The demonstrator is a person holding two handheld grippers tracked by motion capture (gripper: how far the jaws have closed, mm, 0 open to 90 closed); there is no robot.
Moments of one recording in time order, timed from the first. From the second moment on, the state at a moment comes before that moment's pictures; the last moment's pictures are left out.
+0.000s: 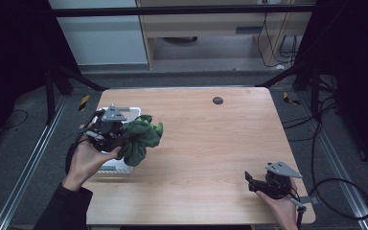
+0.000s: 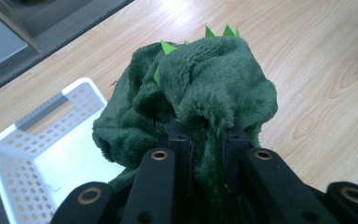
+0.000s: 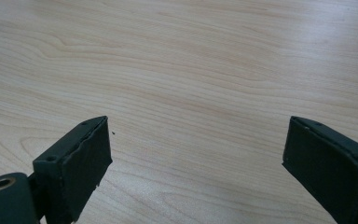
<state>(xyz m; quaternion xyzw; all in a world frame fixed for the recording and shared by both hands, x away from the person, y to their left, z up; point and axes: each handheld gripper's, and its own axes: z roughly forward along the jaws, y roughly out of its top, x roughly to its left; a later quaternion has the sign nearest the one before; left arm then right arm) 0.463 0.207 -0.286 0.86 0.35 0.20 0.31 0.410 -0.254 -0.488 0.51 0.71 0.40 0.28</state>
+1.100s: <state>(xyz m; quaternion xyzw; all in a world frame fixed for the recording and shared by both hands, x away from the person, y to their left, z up) 0.471 0.139 -0.309 0.90 0.27 0.16 0.29 0.409 -0.255 -0.487 0.51 0.70 0.40 0.29</state>
